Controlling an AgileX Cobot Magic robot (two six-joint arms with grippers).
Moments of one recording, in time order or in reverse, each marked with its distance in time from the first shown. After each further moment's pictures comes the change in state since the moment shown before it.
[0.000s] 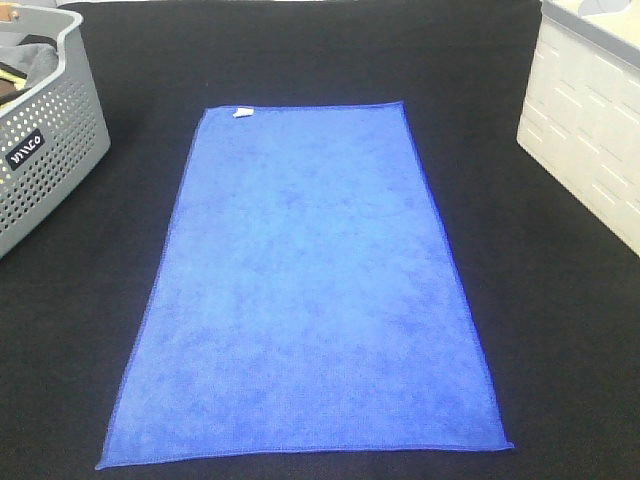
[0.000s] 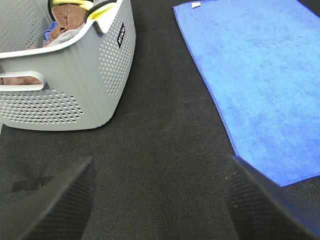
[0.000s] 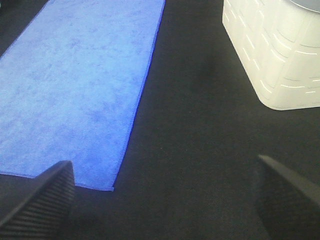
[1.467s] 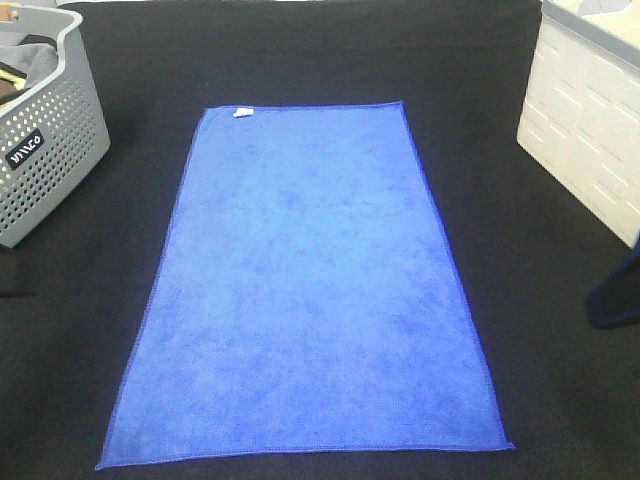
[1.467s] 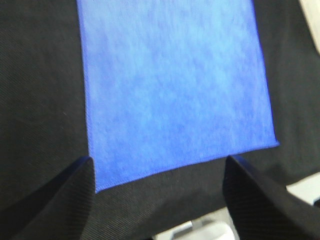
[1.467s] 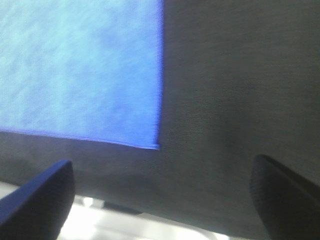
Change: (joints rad) left arm 0.000 1.008 -0.013 -0.703 -0.298 0.211; right arm 0.000 1.027 -0.107 0.213 -0.179 -0.054
